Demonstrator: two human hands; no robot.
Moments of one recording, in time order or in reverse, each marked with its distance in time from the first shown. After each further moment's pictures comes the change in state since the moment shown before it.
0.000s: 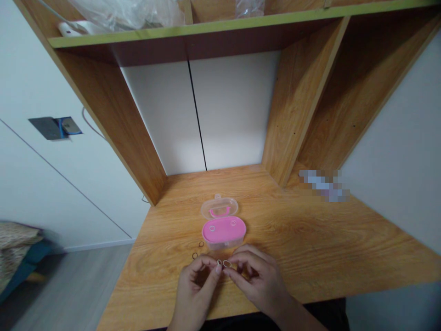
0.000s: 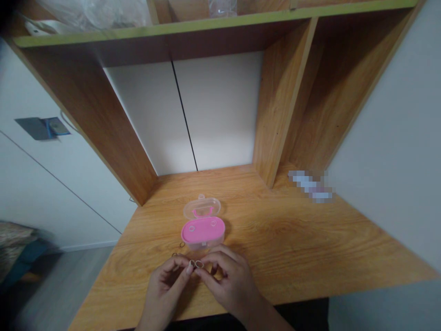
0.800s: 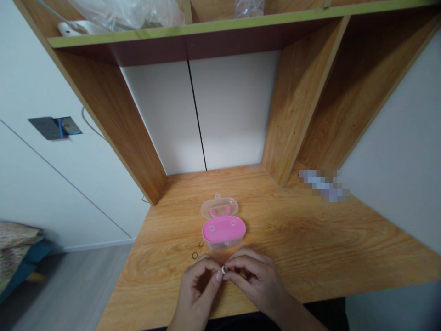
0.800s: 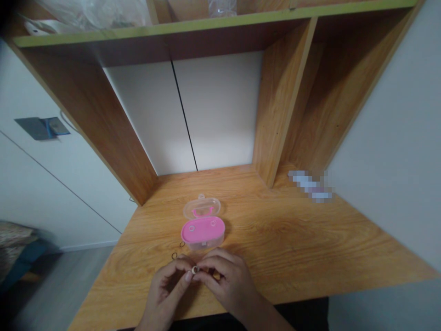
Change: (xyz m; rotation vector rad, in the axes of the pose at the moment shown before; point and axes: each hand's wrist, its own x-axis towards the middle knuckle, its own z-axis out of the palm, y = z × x) left_hand -0.004 0.004 -0.003 0.060 -0.127 0.111; right_hand 0.001 0.000 0.000 0.052 -0.060 -0.030
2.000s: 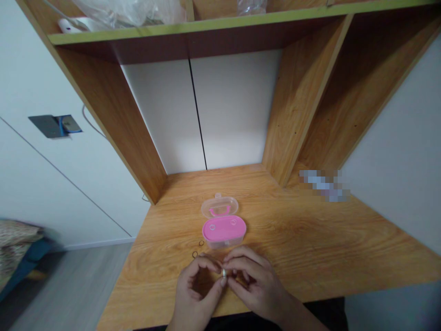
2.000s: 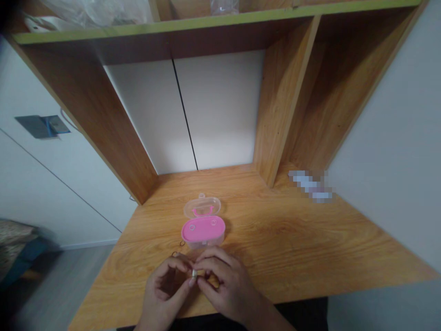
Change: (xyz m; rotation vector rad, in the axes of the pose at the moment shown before) left_hand -0.003 -0.001 0.005 -0.093 0.106 0.105; right_hand -0.002 -0.005 -0.002 0.038 -0.105 -0.038
